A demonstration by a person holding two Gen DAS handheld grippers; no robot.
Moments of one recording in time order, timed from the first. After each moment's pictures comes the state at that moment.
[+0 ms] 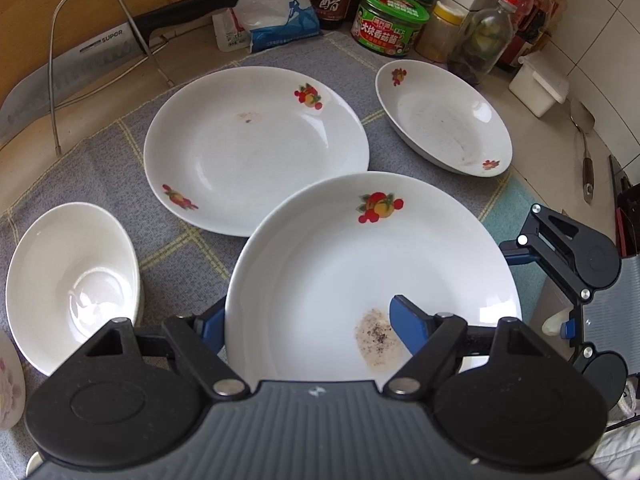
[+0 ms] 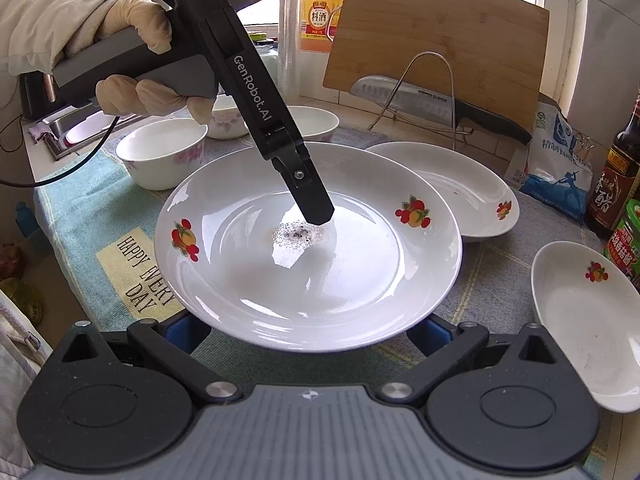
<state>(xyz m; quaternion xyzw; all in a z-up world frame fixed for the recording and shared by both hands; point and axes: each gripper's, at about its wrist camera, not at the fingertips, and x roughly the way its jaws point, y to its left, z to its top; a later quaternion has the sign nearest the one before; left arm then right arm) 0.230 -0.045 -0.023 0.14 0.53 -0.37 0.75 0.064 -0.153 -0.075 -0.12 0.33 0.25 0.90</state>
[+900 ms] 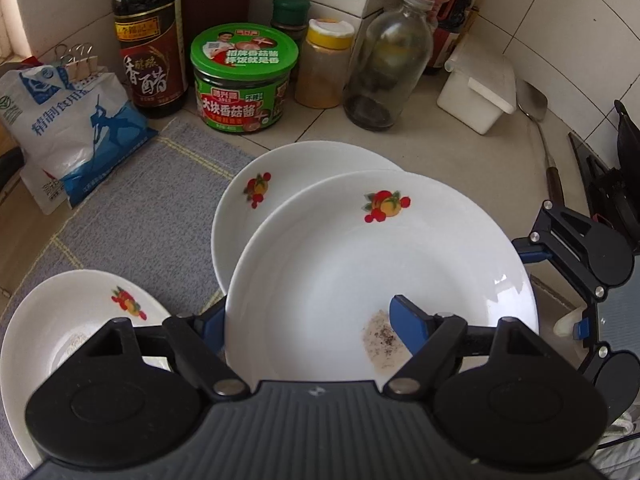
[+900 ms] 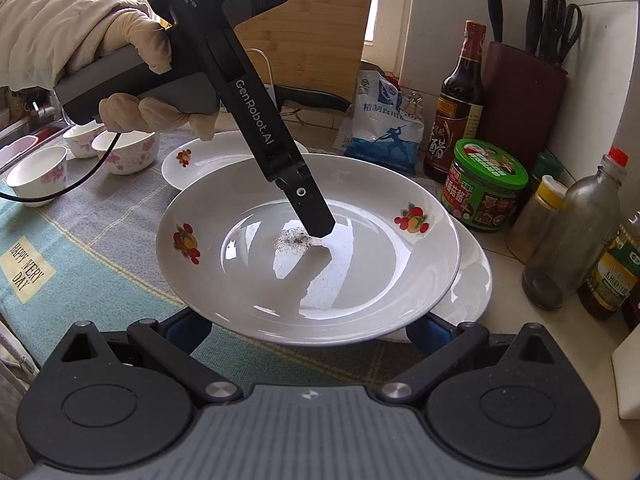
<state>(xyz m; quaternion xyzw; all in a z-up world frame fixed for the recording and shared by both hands) 0.262 -0.238 -0.027 0.21 0.49 -0.48 0.70 0.061 -0.295 -0.059 -0.08 0.34 0.11 0.93</state>
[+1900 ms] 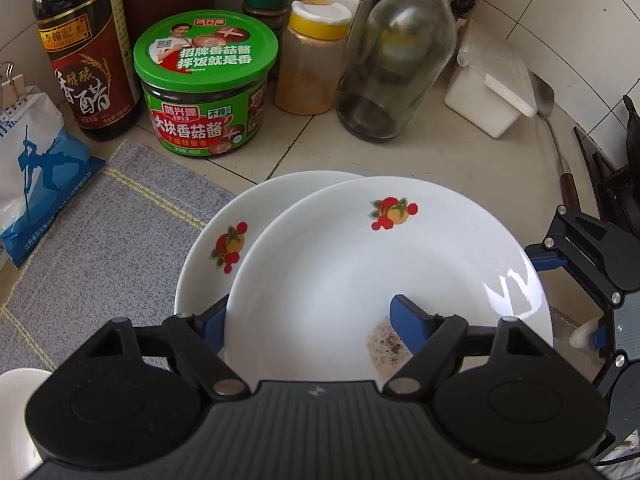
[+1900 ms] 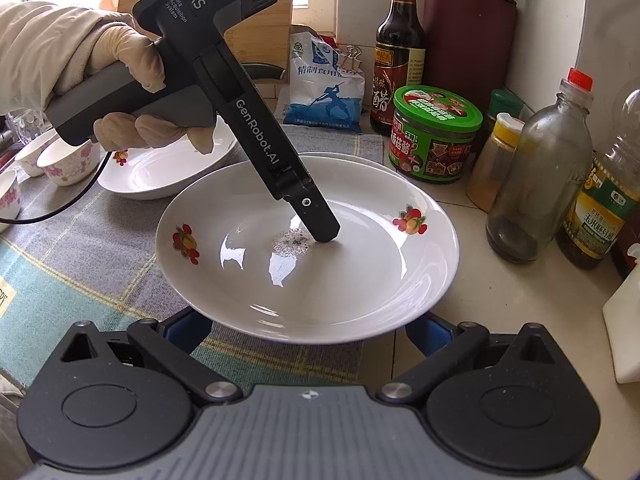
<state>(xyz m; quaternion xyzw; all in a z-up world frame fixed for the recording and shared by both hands) 0.287 -0.291 -0.064 0.22 0.51 -0.50 0.67 0.089 -0.328 -0.066 -0.03 0.39 0.06 0.92</state>
